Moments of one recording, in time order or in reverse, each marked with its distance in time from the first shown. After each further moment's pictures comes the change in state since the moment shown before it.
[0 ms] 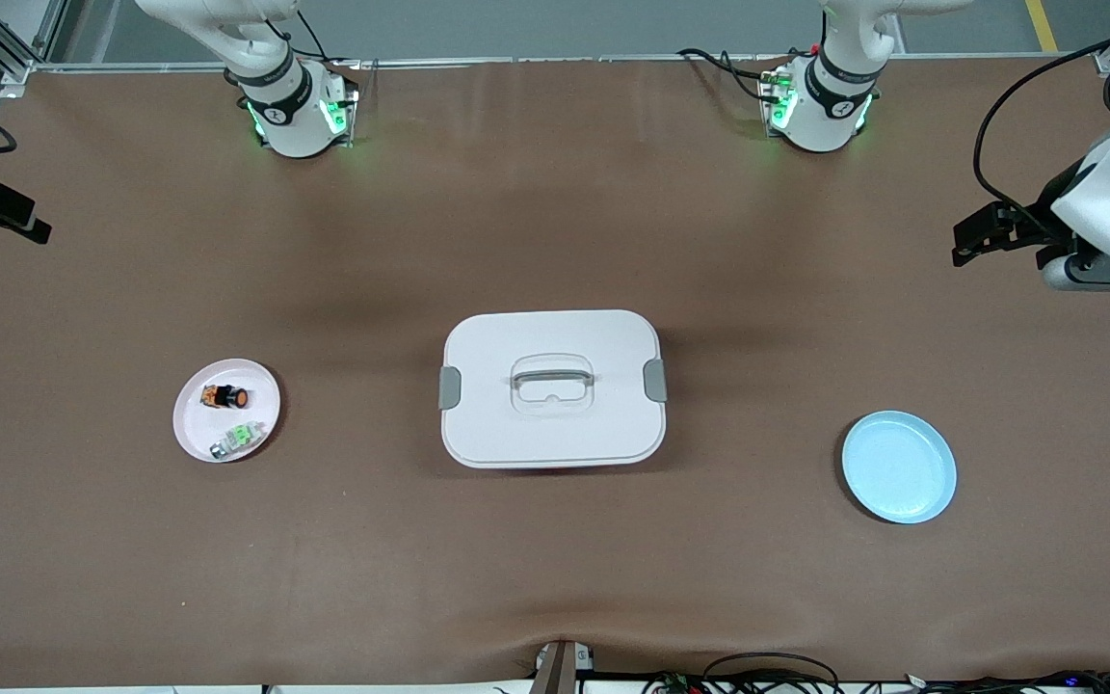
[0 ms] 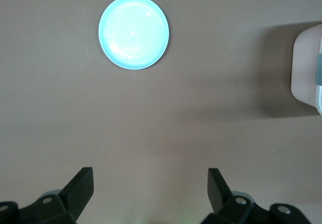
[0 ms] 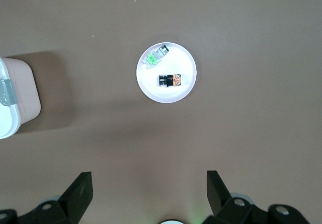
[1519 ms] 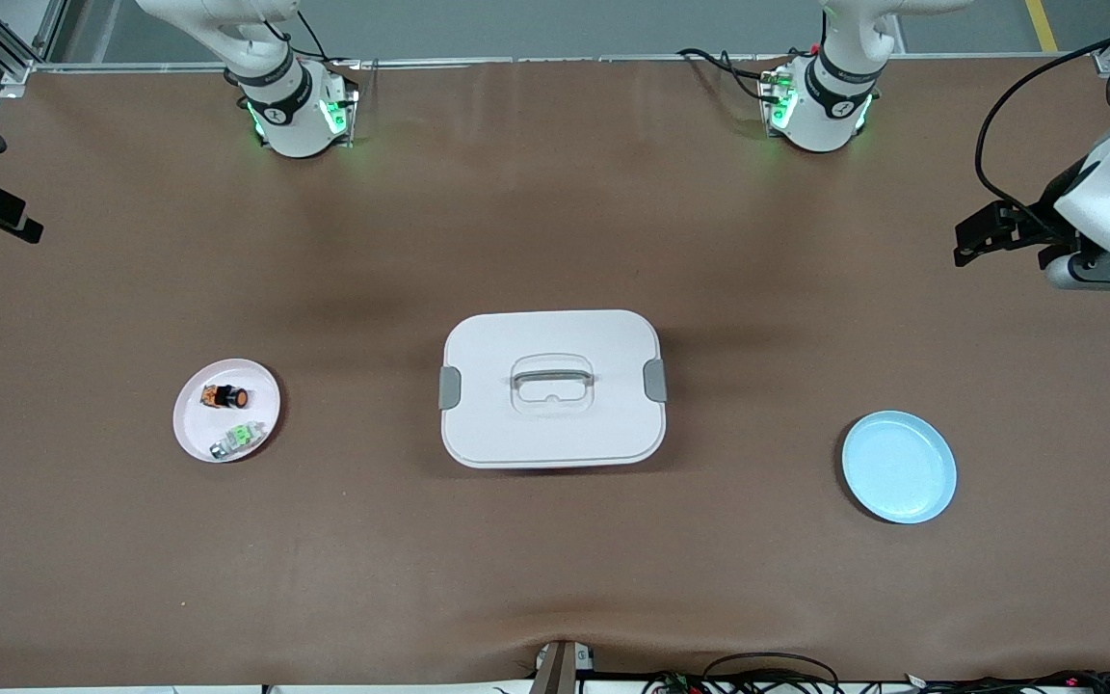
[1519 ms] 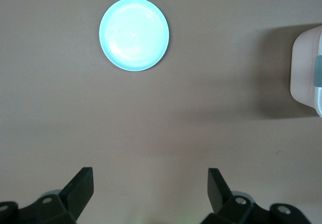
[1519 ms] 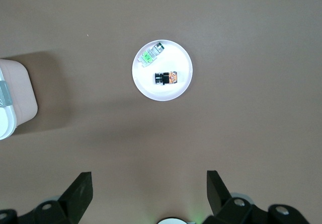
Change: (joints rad) left arm 0.000 0.000 0.000 0.007 0.000 0.000 0.000; right arm -0.022 0.000 0.000 -0.005 0.001 -0.006 0.000
